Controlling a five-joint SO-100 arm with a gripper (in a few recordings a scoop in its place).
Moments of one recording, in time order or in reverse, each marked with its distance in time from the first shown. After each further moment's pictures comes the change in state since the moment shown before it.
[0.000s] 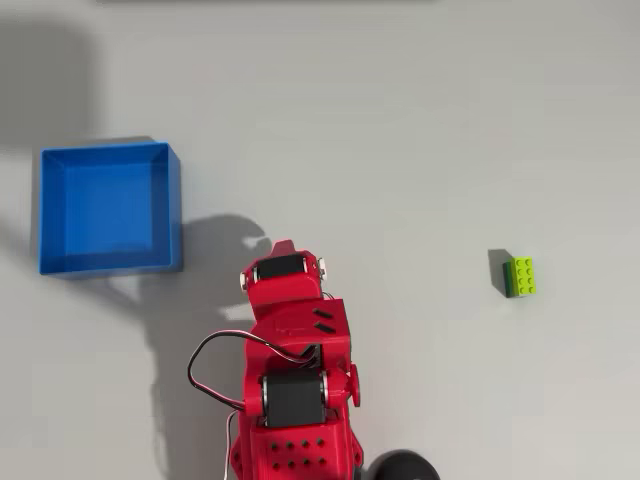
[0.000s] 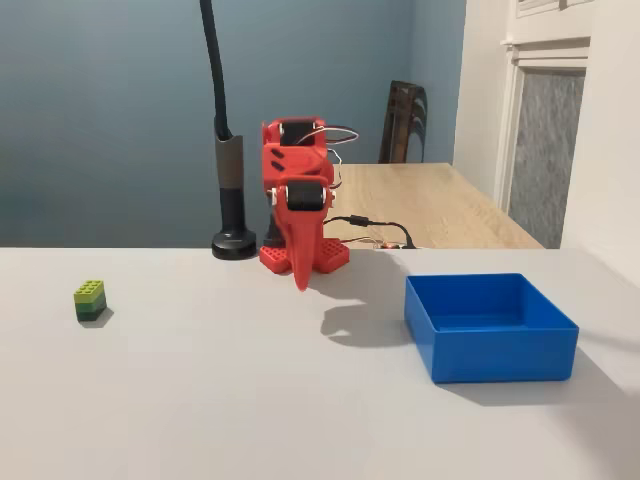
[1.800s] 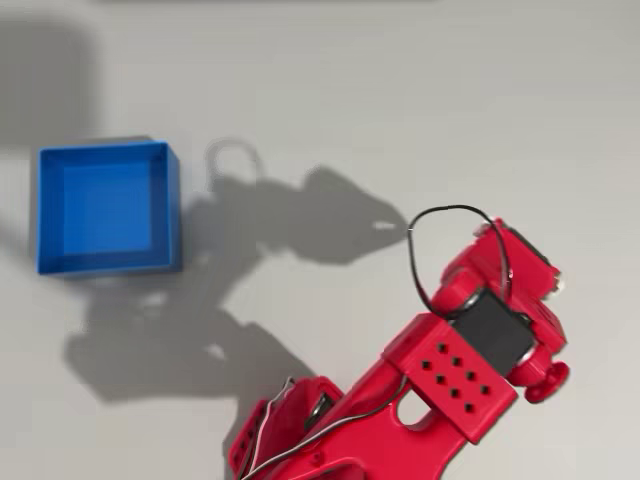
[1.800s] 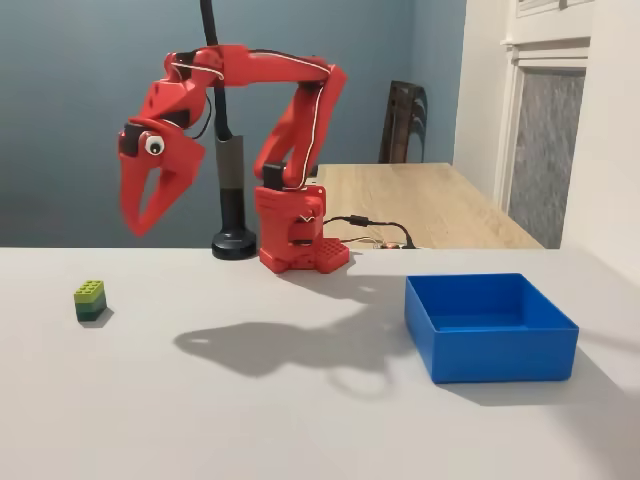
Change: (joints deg) arm 52.6 -56.4 -48.3 2.8 7.4
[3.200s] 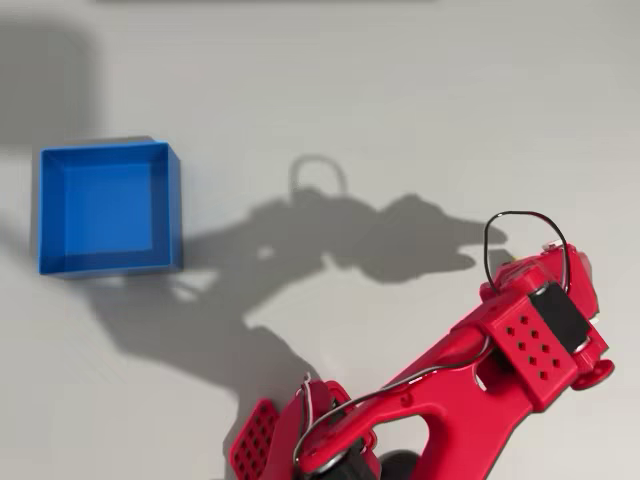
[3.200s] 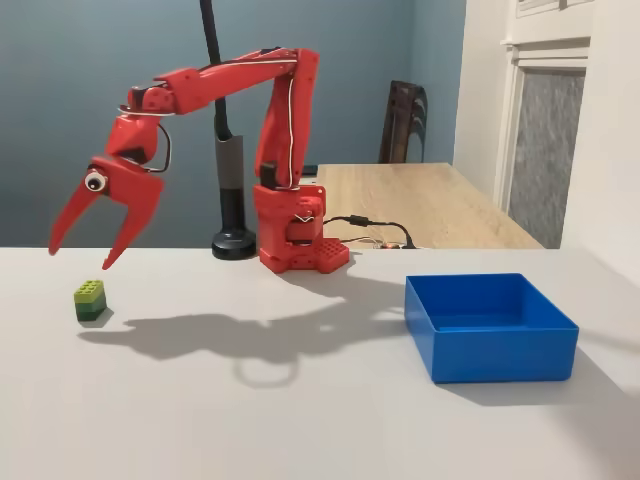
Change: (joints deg) arm 5.8 -19.1 -1.5 -12.8 15.2
